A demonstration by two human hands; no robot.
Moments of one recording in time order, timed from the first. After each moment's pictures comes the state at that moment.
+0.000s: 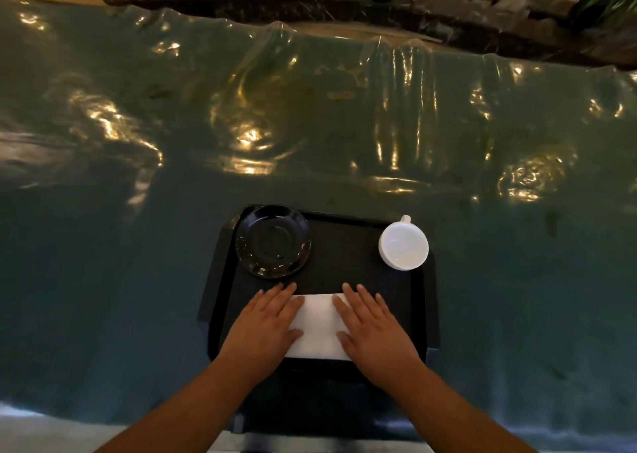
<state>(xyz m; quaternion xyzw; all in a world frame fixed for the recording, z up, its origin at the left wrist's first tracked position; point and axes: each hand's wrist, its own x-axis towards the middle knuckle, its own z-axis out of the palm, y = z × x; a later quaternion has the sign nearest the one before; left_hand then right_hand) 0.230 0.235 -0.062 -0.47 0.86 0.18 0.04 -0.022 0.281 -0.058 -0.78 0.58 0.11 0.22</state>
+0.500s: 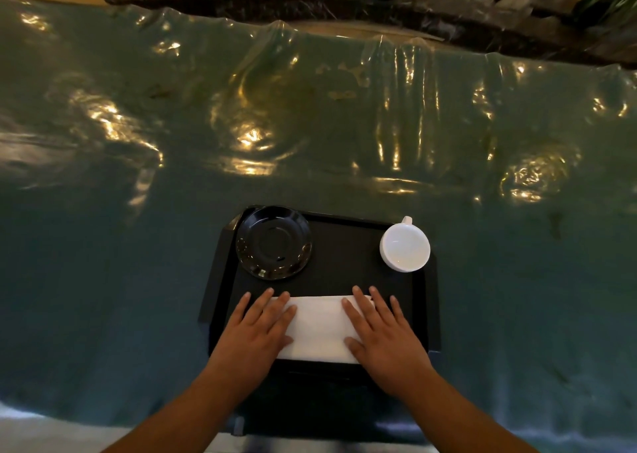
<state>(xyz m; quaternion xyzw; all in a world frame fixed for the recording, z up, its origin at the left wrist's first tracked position) 0.257 0.249 -0.082 -0.41 0.91 0.09 0.04 -0.042 0.293 -0.069 -0.78 0.59 0.12 0.19</state>
